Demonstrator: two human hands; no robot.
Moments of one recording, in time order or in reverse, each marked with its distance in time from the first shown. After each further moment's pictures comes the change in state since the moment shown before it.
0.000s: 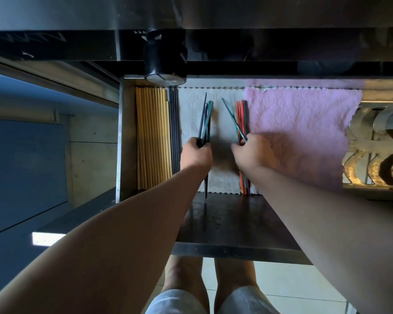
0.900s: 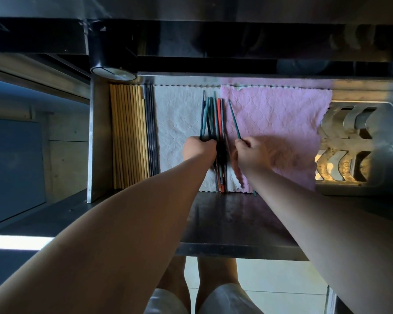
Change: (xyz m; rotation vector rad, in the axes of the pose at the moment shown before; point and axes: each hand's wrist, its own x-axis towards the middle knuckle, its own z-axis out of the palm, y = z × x) left_hand -0.013 0.029 0.055 0.026 -0.071 -0.122; right_hand 0.008 0.053 -0.017 0.481 -0.111 0.048
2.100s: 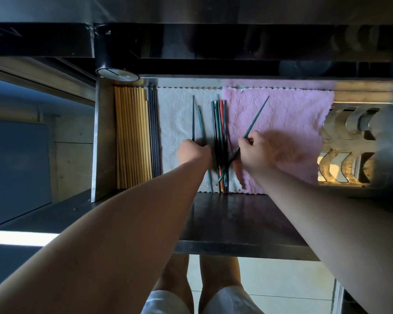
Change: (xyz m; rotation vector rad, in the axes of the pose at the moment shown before) left_hand 0.001 -0.010 -0.012 0.119 0.066 0.007; right_hand 0.002 -0.010 -0.010 -0.110 0.037 -0.089
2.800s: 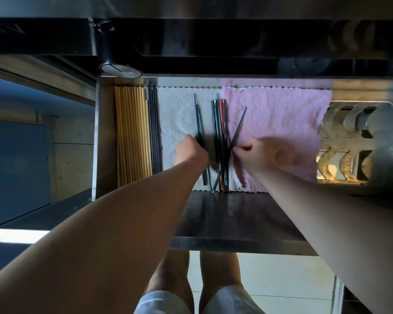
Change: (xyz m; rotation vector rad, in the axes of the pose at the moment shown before) left_hand 0.005 -0.006 -0.008 0.318 -0.003 0.159; right_hand -0.003 0.014 -0.004 -0.137 -0.096 -0.016
